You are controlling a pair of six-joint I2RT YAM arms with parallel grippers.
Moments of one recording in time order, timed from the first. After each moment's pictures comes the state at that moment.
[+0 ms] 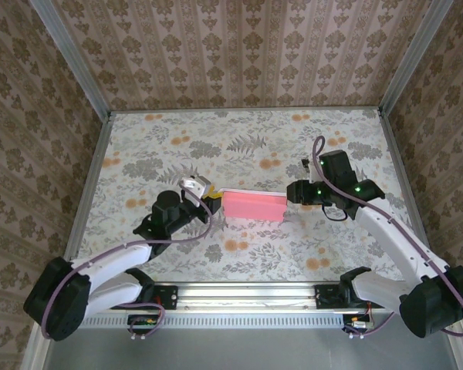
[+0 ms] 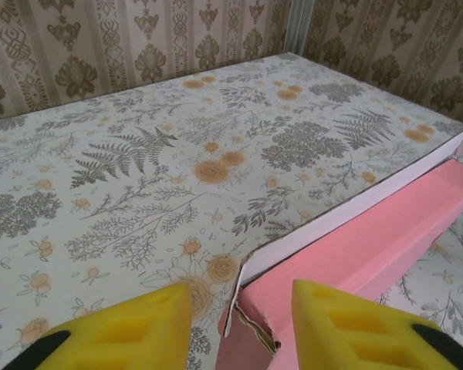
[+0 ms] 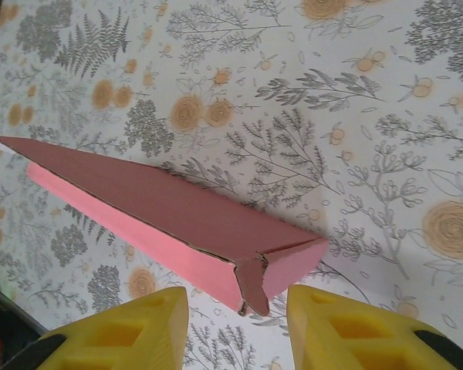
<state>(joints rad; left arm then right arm) -0.67 1.04 0.37 0.43 0.17 -0.07 0.31 1.11 0.93 -0.71 -0.32 0.33</state>
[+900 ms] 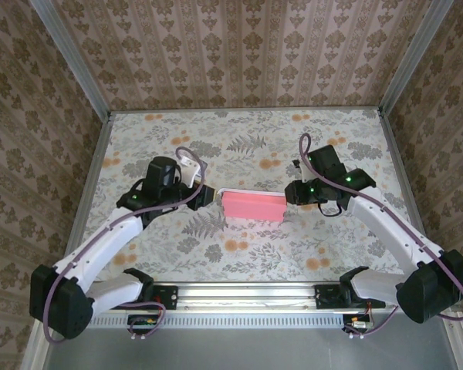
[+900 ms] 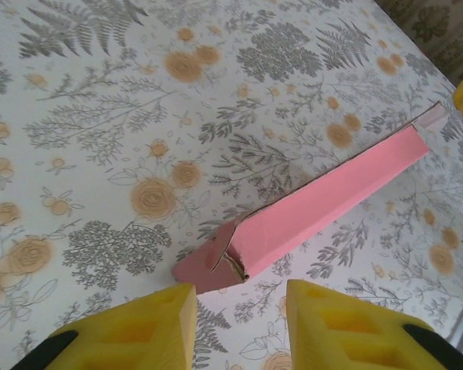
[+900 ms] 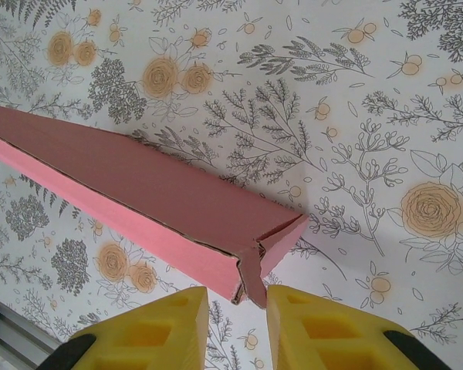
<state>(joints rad) -0.52 1.10 0.83 -0.40 0.44 -0.11 0.38 1.21 1.04 -0.84 -0.23 0.28</state>
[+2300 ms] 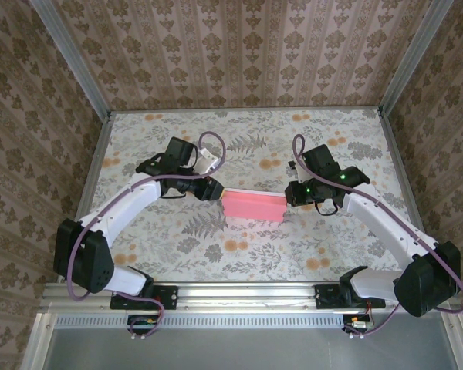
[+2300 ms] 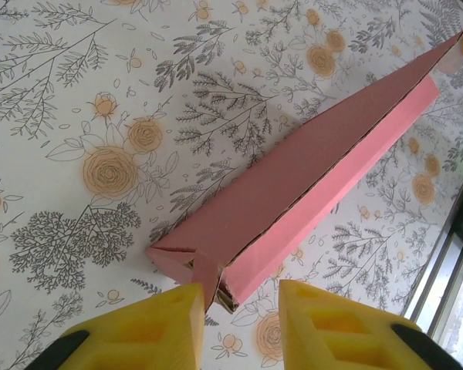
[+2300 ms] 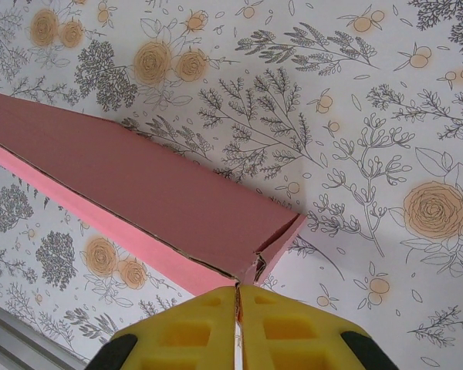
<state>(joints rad) -0.51 1.42 1.11 -0.68 0.57 0.08 0.40 1.25 1.05 -0.85 -0.21 0.26</state>
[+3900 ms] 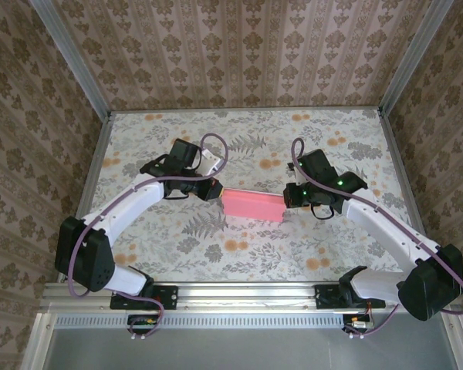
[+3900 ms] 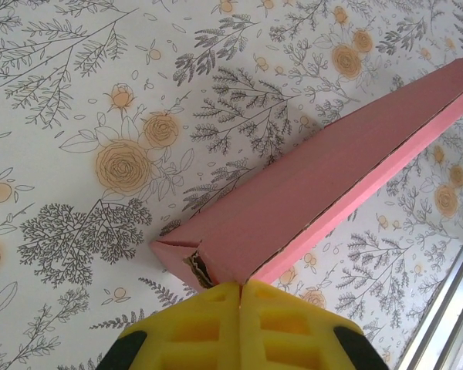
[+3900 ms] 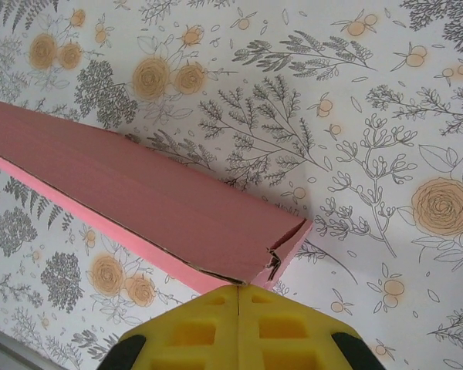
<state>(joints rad) -0.55 1.43 1.09 -0.64 0.49 0.02 0.47 1.22 1.01 -0.79 -0.14 0.38</state>
